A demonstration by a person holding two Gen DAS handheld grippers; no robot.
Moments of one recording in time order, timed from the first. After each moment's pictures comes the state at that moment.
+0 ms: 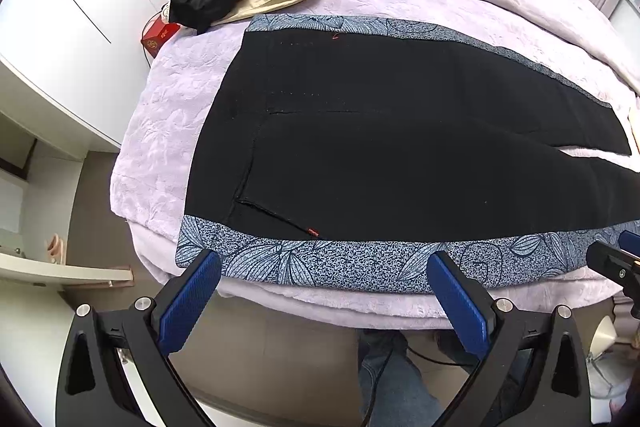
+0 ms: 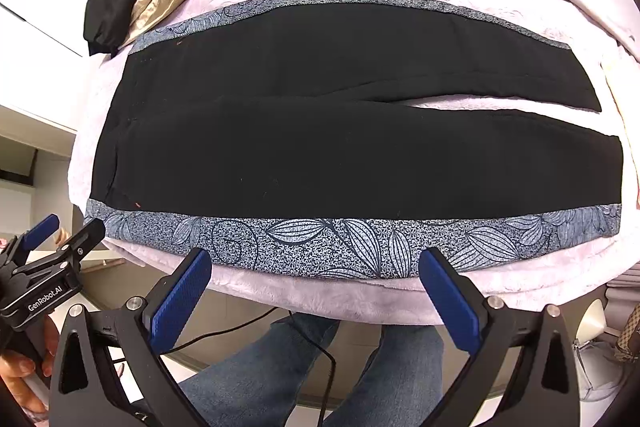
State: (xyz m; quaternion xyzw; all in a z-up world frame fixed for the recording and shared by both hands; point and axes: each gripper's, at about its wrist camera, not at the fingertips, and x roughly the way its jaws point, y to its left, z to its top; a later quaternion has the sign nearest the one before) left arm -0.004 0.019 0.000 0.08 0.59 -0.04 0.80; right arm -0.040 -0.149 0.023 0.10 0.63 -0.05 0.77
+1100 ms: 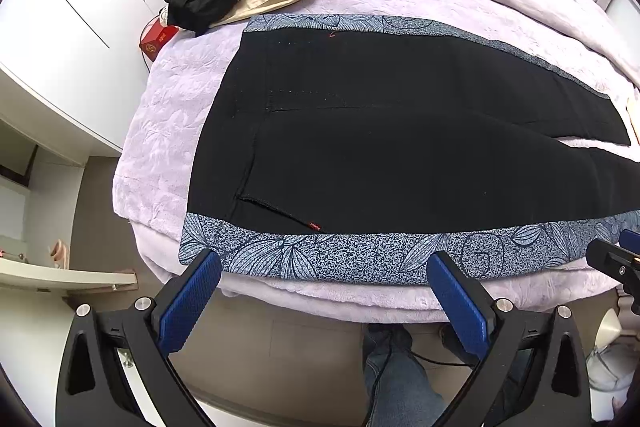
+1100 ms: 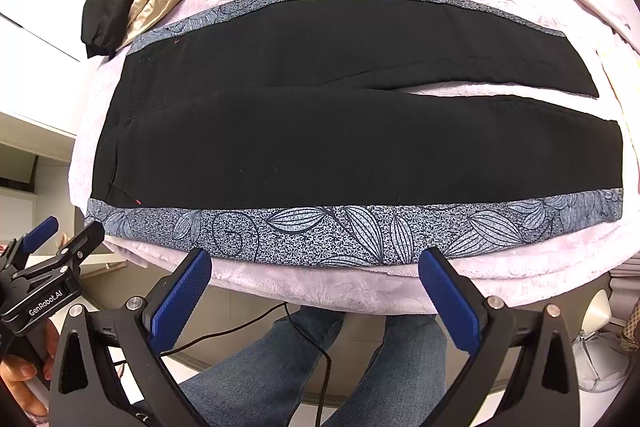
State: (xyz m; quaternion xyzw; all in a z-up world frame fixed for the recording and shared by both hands) left arm -0.008 0.020 0.001 0.09 0.59 -0.04 0.80; right arm -0.047 -0.150 0.022 0.11 0.63 -0.05 0.77
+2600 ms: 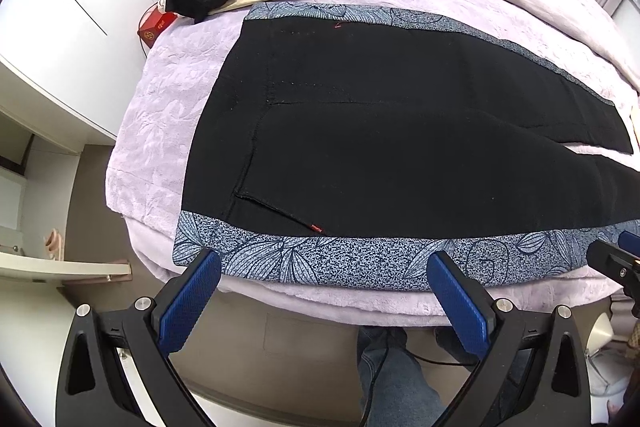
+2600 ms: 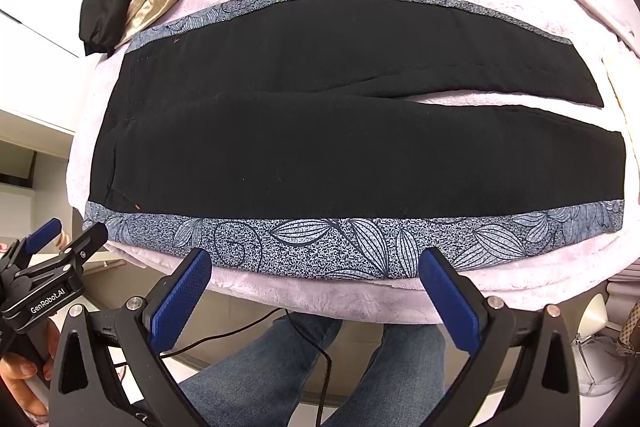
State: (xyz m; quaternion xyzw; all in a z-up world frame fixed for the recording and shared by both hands) left arm 0.003 0.024 -0.009 0.08 0.61 -0.04 0.79; right arm -0.036 -0.143 0.018 0.11 0.64 -0.06 0.76
